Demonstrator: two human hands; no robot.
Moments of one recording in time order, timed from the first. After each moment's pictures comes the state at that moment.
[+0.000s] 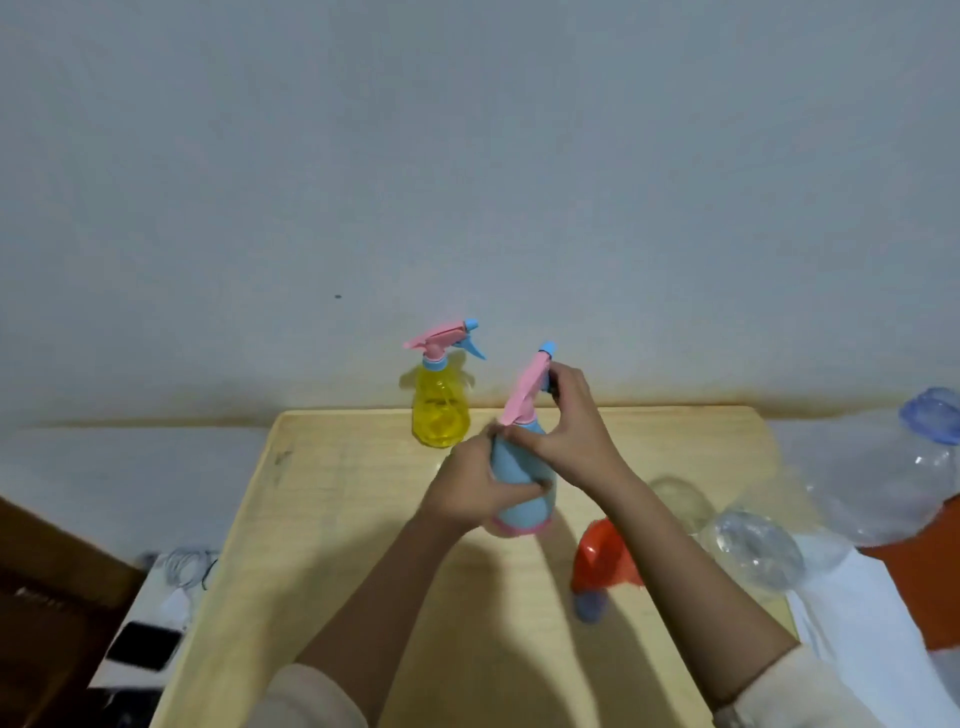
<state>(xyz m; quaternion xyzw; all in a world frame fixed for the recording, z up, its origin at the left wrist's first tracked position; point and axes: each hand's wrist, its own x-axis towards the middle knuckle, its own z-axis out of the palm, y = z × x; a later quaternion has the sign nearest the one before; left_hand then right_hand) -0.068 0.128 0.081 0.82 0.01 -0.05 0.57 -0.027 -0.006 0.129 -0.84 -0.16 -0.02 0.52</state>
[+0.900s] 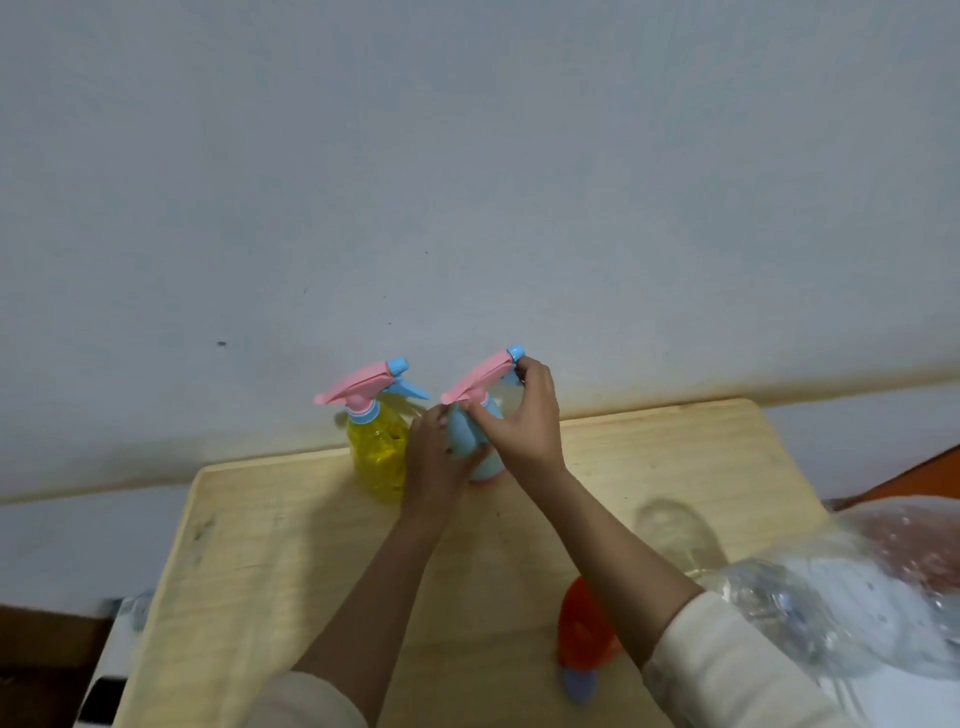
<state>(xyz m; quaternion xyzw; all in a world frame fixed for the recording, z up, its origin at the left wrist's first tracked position) 0.047 0.112 0.038 0.85 0.10 0.12 0.50 0.076 0.008 0.071 -0.82 -0.03 -0.11 0.56</state>
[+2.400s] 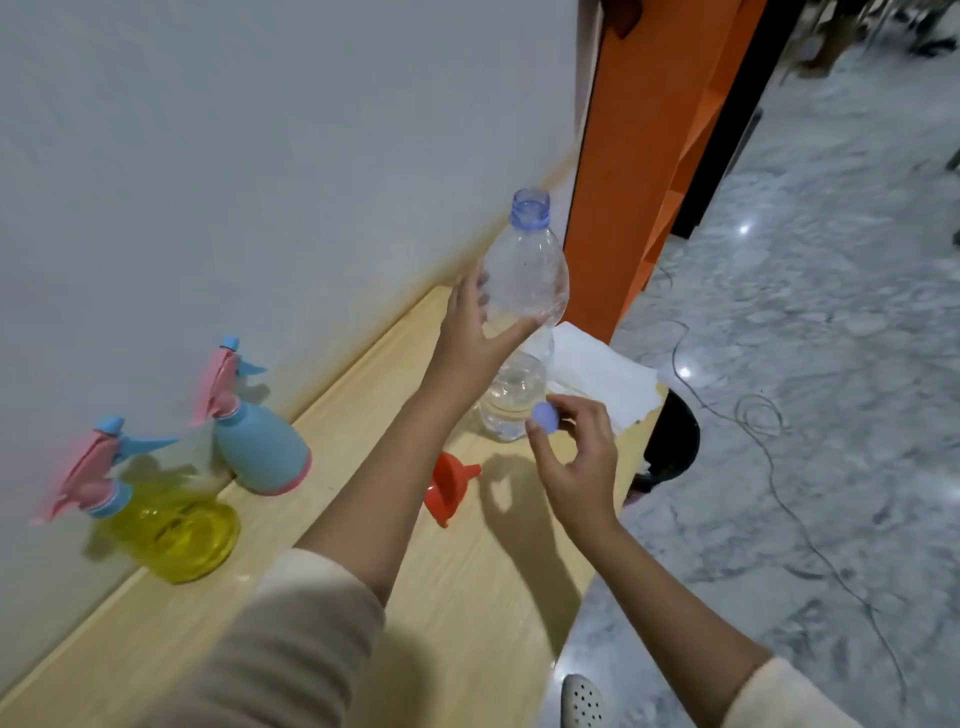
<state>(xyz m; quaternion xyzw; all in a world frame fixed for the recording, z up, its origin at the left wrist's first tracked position) -0.040 -0.065 0.140 0.72 -0.37 -0.15 0.57 -0.184 -0.083 0.065 -0.74 0.32 -0.43 0.42</state>
